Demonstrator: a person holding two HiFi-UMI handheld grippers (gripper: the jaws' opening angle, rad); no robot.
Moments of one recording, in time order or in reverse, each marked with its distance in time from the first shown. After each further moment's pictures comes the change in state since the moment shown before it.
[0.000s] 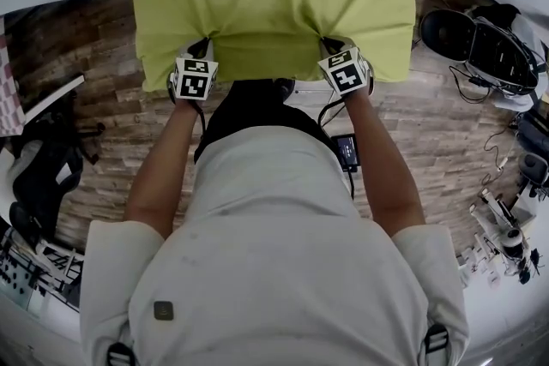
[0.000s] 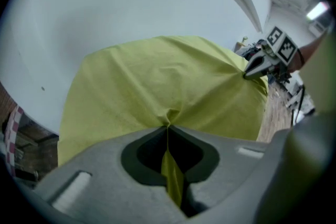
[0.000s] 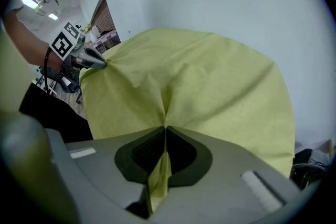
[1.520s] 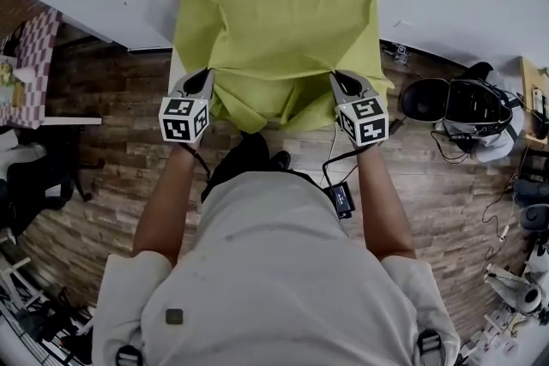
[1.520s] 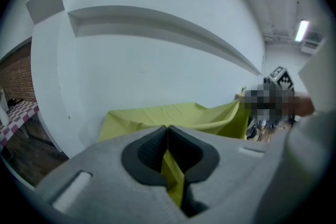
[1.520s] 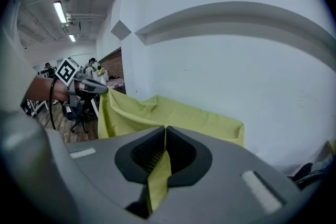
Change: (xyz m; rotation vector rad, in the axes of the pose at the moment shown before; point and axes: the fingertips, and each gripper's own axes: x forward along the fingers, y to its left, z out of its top) left arm -0.231 -0.056 0.104 -0.125 -0.558 0.064; right arm -0.250 0.014 0.068 -0.017 -0.577 -0.090
